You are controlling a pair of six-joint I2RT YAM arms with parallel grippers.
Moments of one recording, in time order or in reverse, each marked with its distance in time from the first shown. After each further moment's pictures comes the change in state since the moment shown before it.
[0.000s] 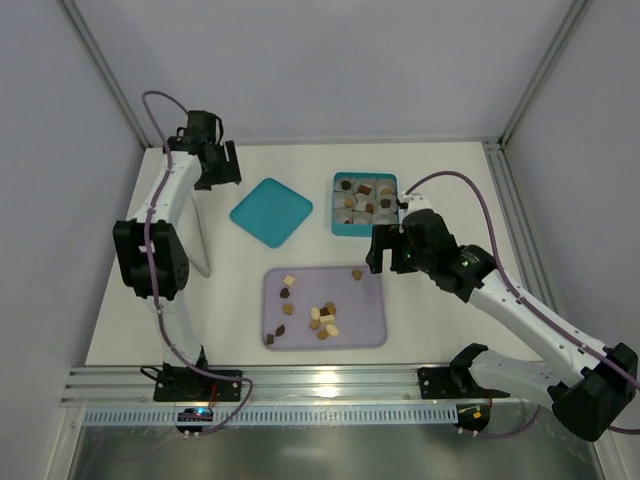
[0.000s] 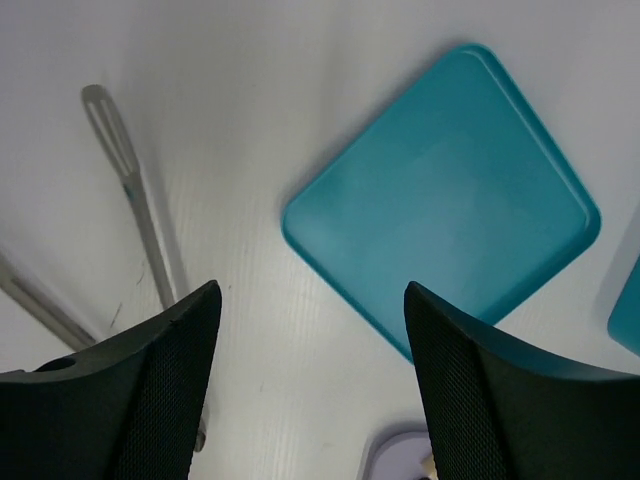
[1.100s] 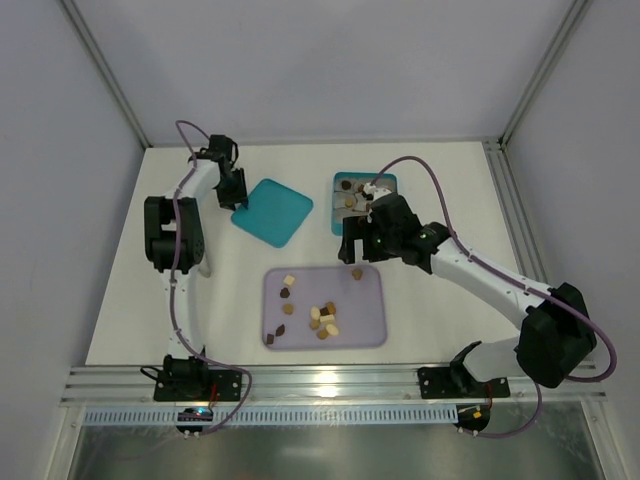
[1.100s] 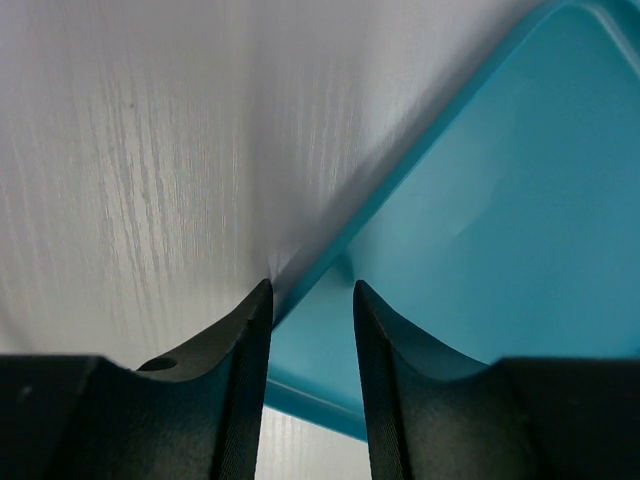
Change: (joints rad) left arm -0.011 0.388 0.083 0.083 0.130 0.043; right arm 0.001 0.344 0.107 0.160 -0.179 0.001
